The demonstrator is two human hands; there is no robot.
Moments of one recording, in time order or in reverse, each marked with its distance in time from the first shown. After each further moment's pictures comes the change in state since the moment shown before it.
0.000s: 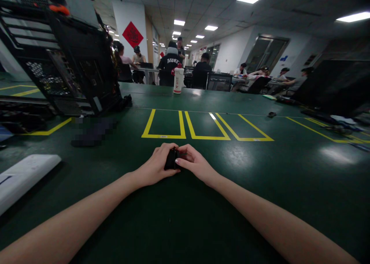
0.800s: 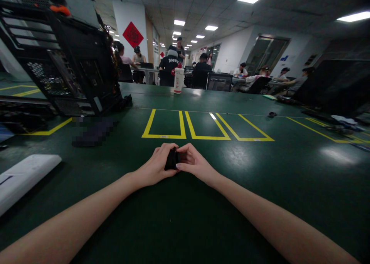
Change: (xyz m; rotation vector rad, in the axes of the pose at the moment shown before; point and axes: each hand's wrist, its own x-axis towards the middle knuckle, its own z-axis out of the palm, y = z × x) left_hand -0.001 0.000 0.001 0.011 0.019 0.020; right_hand -0.001 0.000 0.000 0.084 -0.021 -0.023
